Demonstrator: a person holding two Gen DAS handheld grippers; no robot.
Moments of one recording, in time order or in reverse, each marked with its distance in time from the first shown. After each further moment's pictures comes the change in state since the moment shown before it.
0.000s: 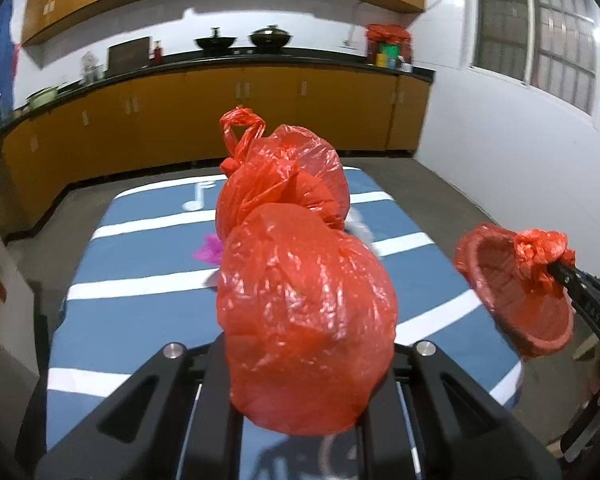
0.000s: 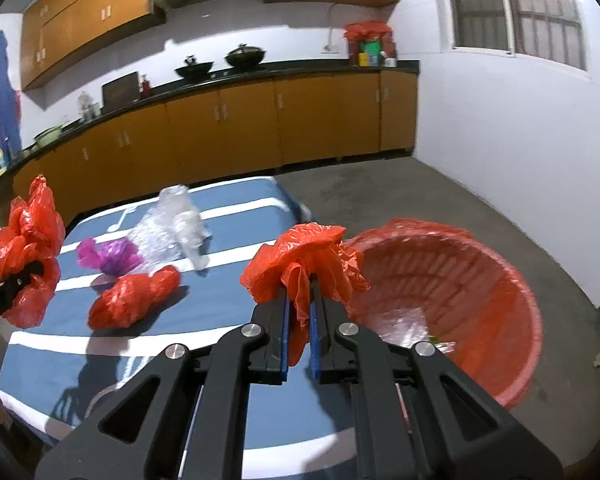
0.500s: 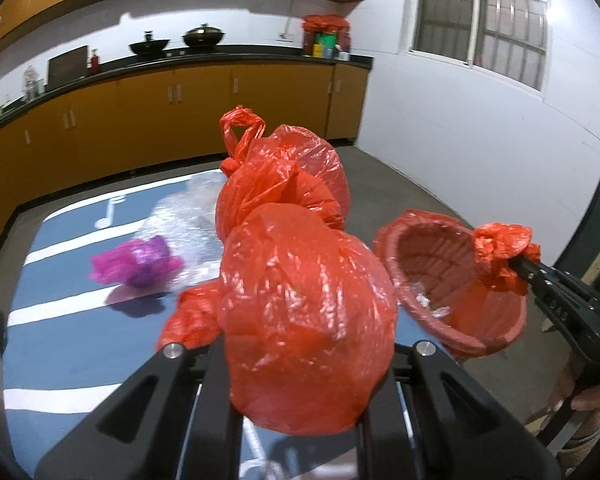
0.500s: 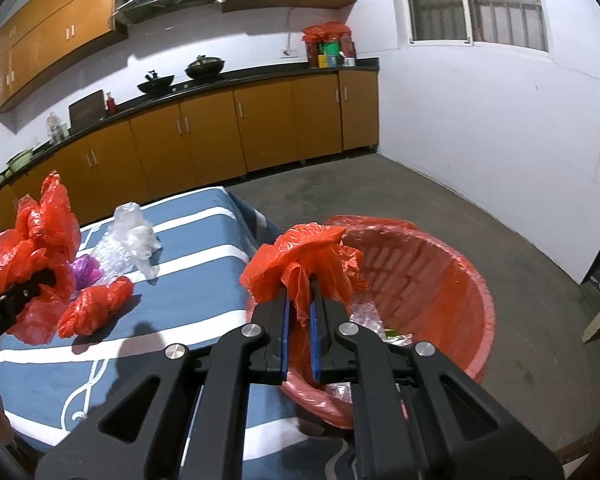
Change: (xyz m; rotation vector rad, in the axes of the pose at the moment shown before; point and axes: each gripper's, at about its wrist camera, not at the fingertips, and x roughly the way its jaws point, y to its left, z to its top) left arm 0.019 -0.089 0.008 0.090 0.023 -0.184; right arm -0.009 -0.053 -0.003 0.084 -0.011 -0.086
